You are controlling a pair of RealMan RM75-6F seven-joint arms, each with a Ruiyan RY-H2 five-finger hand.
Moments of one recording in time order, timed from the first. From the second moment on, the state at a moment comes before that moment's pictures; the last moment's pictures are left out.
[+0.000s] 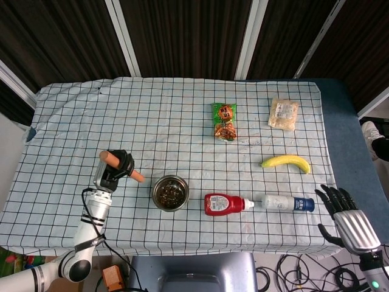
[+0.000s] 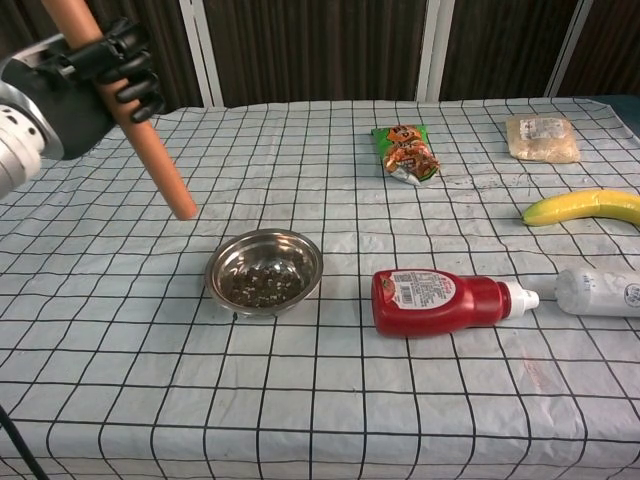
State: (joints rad) left arm -0.53 -1.59 -0.40 -1.64 1.29 1.12 -0.99; right arm 0.09 -1.01 -0.07 -1.65 -1.65 1.39 0.01
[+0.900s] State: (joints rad) left arm -0.60 -1.89 -0.28 -1.28 1.33 1.08 -1.05; right arm 0.08 -1.00 -0.07 -1.64 -1.64 1.42 0.05
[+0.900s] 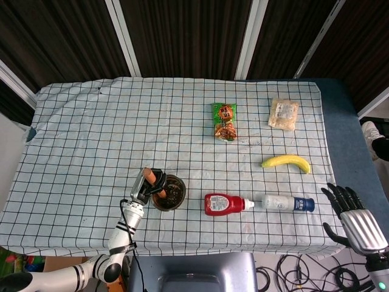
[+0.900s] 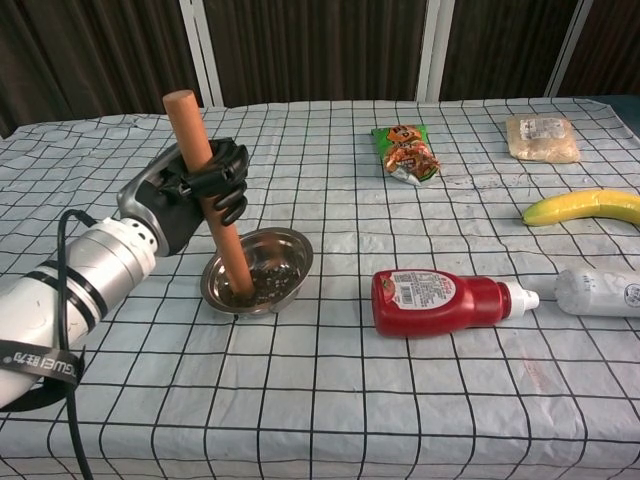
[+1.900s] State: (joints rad) left arm -0.62 -1.91 -0.28 -1.28 1.34 1.06 -1.03; right arm 0.07 -0.99 -0.07 -1.64 -1.65 1.44 0.08
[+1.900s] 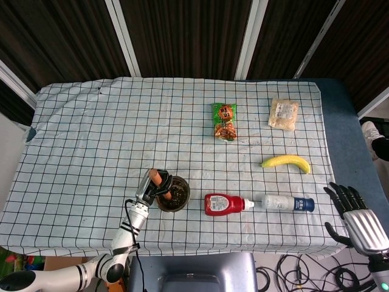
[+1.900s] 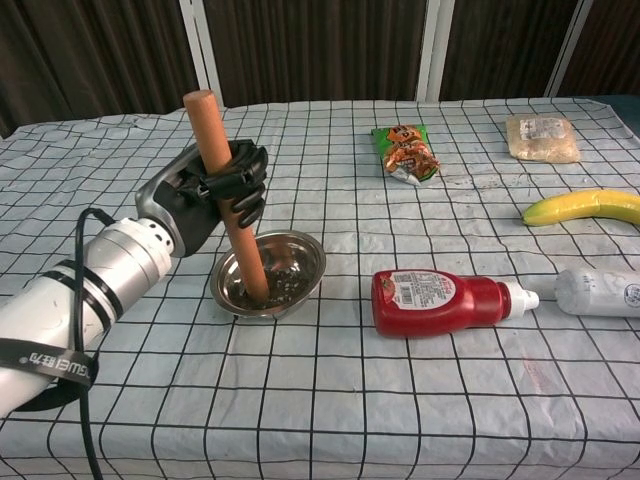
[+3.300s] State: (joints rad) left arm -0.56 -1.72 -0.17 -0.84 1.43 1.13 -0.24; right arm 0.06 -0.98 -0.08 -1.64 -1.67 1.44 0.07
